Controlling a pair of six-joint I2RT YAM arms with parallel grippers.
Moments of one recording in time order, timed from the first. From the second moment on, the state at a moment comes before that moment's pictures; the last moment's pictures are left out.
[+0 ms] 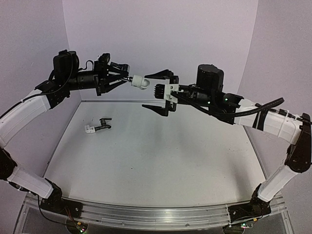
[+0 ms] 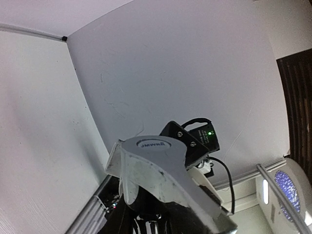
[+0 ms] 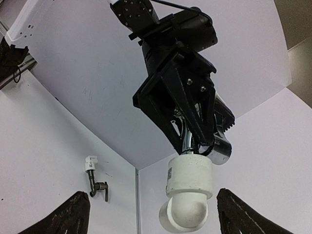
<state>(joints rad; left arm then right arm) -0.50 1.34 1.38 -0.07 0.87 -1.12 0.86 1.58 1.43 0.15 -0.52 -1.01</state>
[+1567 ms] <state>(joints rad) -0.52 1.24 1.37 0.04 1.09 -0.11 0.86 1.76 1.74 0.13 -0.80 0.03</state>
